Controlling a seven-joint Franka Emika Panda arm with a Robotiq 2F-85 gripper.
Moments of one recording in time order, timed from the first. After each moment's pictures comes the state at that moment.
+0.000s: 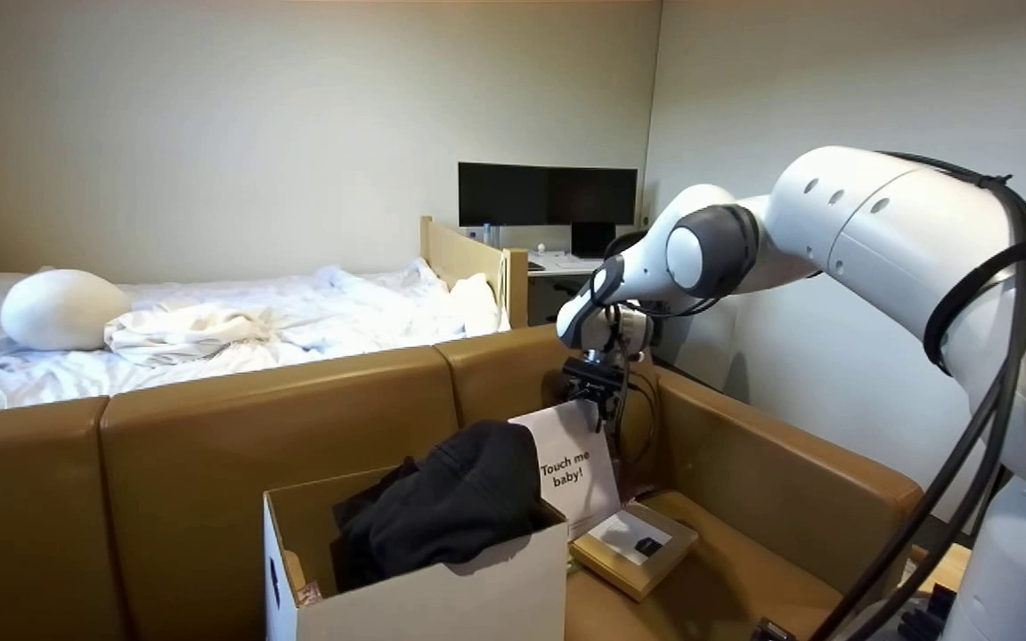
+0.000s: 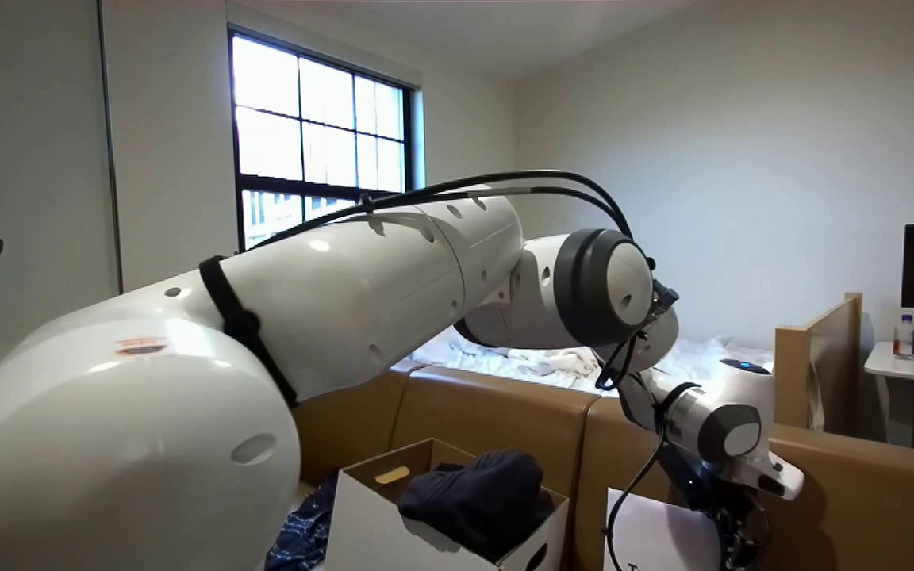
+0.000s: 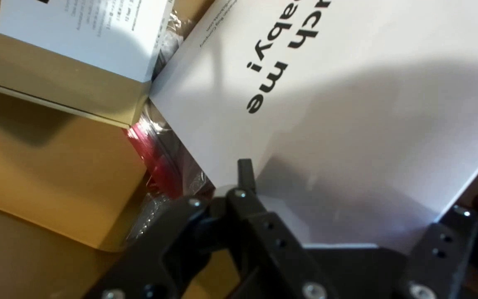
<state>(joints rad) -0.20 1.18 -0.14 -1.17 0.35 2.38 0.51</state>
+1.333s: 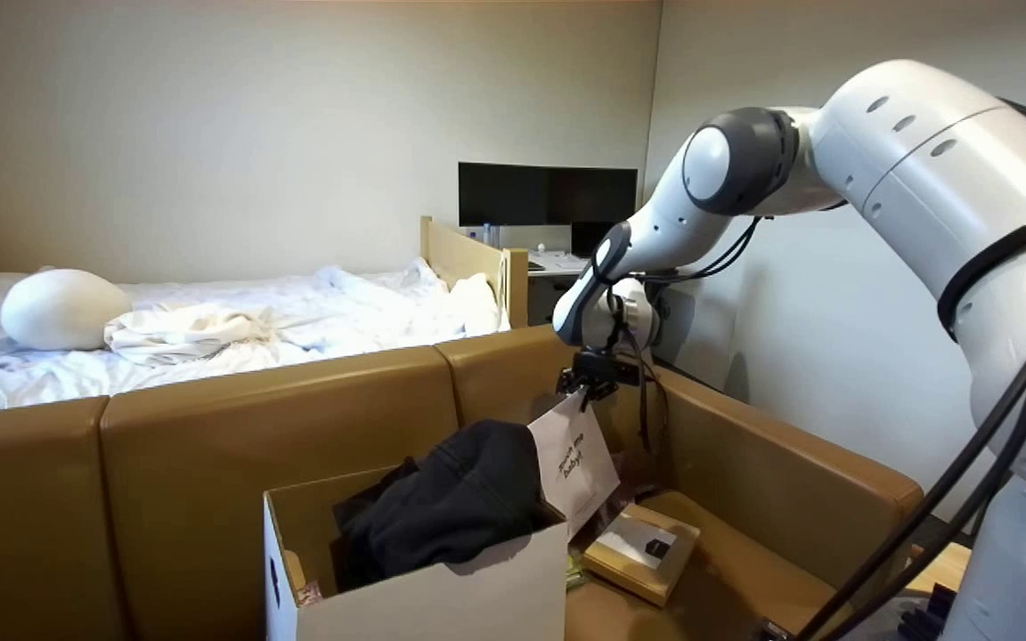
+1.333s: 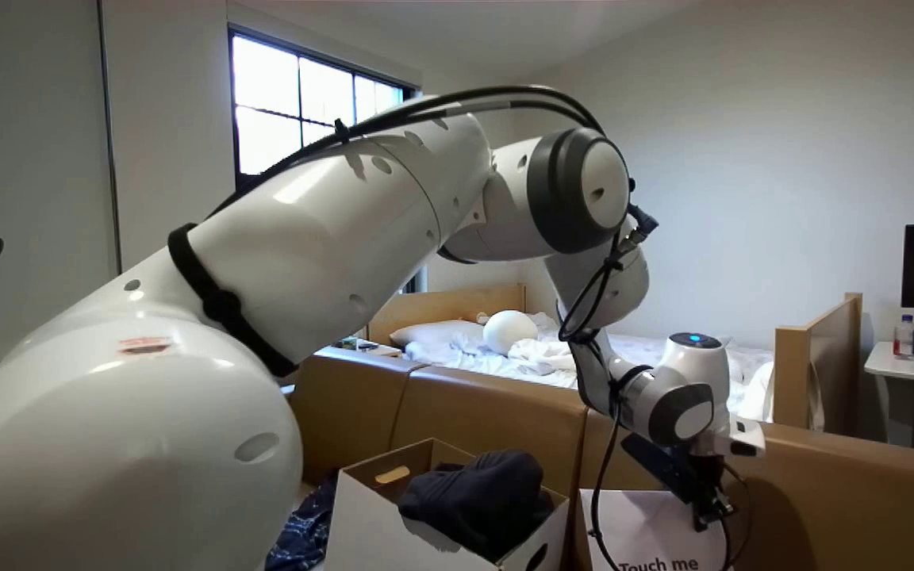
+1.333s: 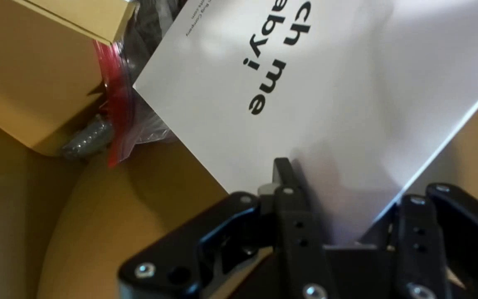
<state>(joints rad) -0.19 0.88 -0.04 -1.64 0.31 2.79 0.16</state>
